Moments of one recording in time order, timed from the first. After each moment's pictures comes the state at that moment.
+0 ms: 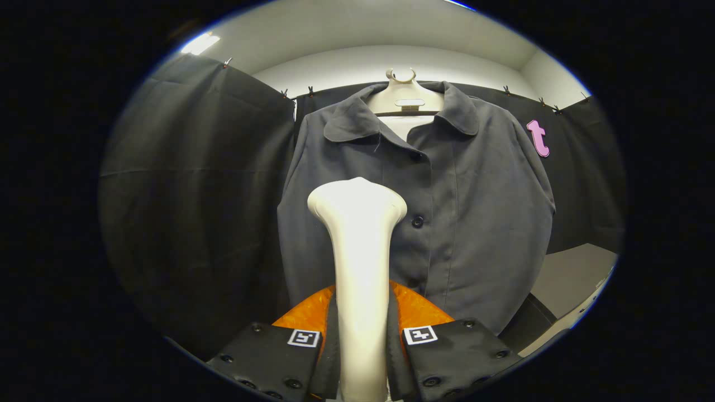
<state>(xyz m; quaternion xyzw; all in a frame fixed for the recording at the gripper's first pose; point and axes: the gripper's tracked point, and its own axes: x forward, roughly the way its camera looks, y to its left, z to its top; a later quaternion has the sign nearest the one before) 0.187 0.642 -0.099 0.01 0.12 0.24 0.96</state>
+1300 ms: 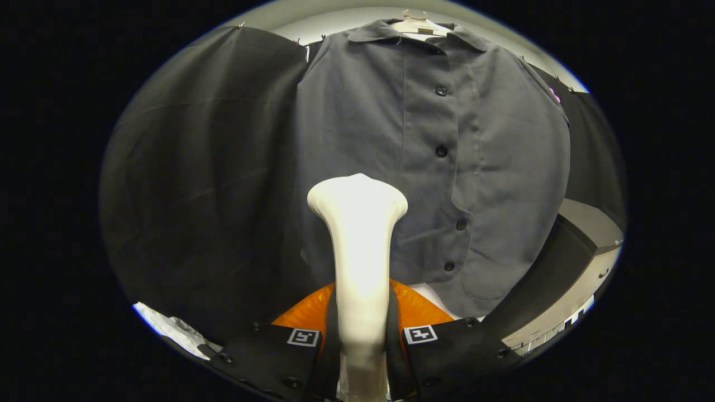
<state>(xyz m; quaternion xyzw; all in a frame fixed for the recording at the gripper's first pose) 0.108 0.637 -0.261 -0.04 0.27 0.26 0.93</state>
